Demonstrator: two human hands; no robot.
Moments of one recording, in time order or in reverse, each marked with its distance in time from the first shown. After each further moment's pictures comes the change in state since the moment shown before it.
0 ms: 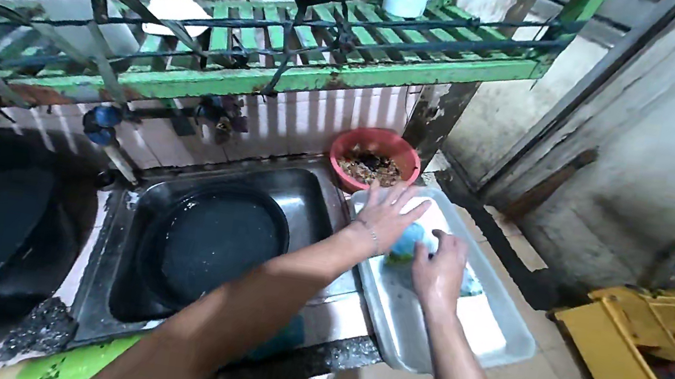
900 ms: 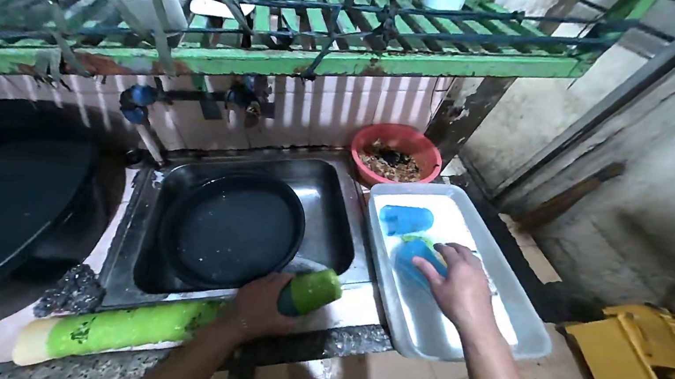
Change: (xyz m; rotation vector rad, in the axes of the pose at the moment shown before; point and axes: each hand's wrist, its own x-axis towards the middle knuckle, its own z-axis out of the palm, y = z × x) left_hand -0.273 -0.044 0.054 -0.342 -0.226 -0.599; right_hand -0.029 0.013 -0.026 -0.196 -0.245 -0.236
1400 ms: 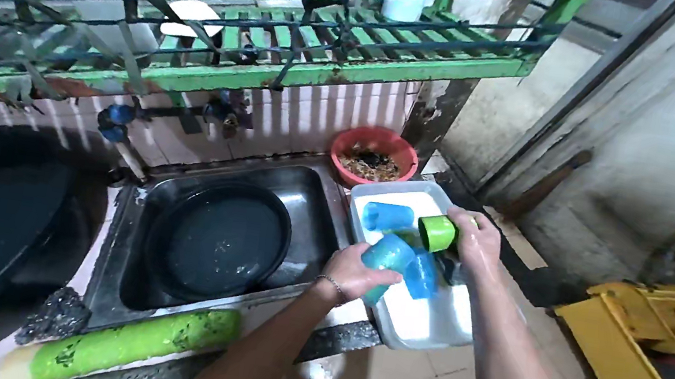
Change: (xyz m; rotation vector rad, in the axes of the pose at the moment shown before) left_hand 0.055 0.172 -0.032 -0.708 -0.078 -0.014; right_hand 0.054 0.025 -0.028 0.748 0.240 0.398
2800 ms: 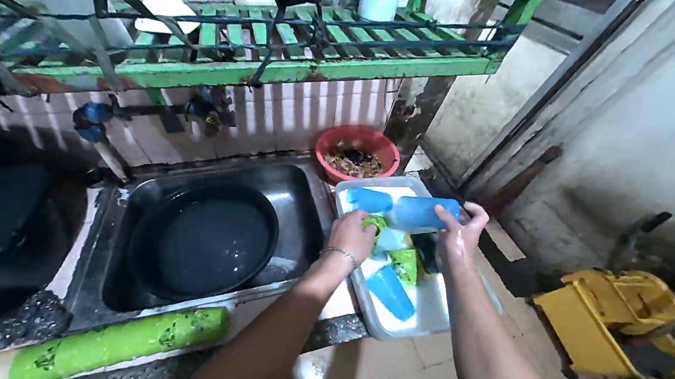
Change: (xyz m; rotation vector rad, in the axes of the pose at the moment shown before) left_hand 0.050 0.027 0.013 0.239 0.205 0.134; right_hand 0.035 0.044 -0.001 0.343 0.092 -0.194
